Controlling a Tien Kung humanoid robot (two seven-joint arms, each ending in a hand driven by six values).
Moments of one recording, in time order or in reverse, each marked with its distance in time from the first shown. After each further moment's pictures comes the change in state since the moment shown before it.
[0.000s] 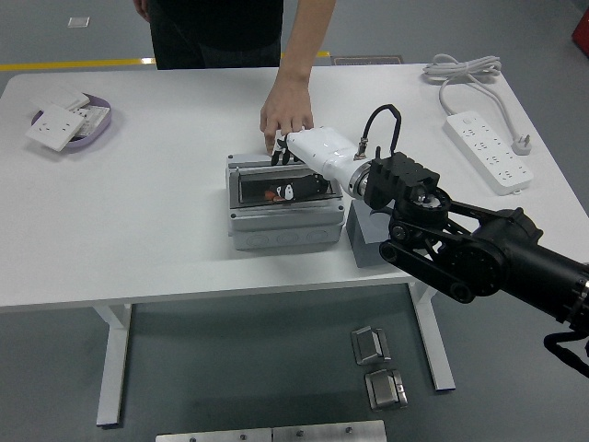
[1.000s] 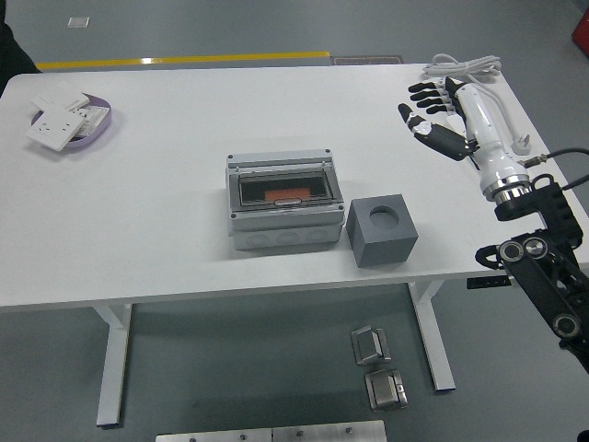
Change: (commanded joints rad) left arm 0.043 -0.018 -0.012 0.000 -0.009 0.022 -0.011; right arm -0.613 -0.061 0.865 0.242 0.356 -0.115 0.347
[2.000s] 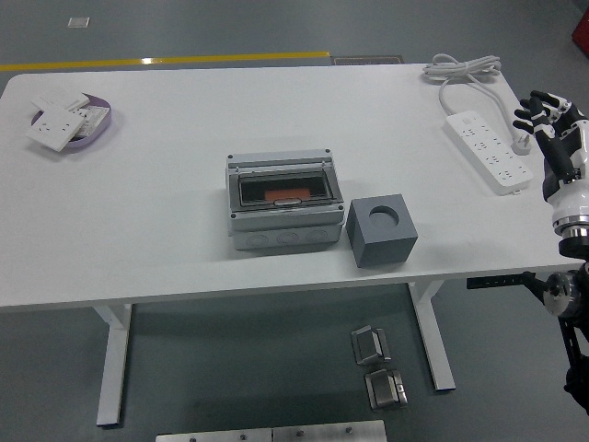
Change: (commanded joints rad) left arm -0.005 0.022 -0.008 0.000 0.012 -0.003 -0.005; right arm -0.115 0.050 0.231 -0.009 0.420 0.043 0.140
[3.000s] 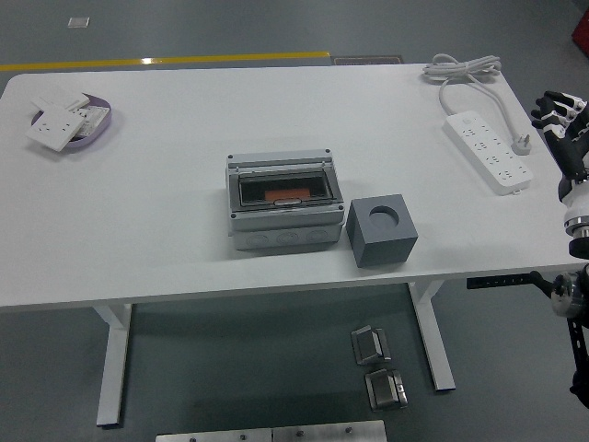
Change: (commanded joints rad) left arm 0.002 -0.004 -0.029 0.000 0.002 -0.009 -0.002; right arm -0.019 0.015 0.050 0.017 -0.145 -0.055 -0.036
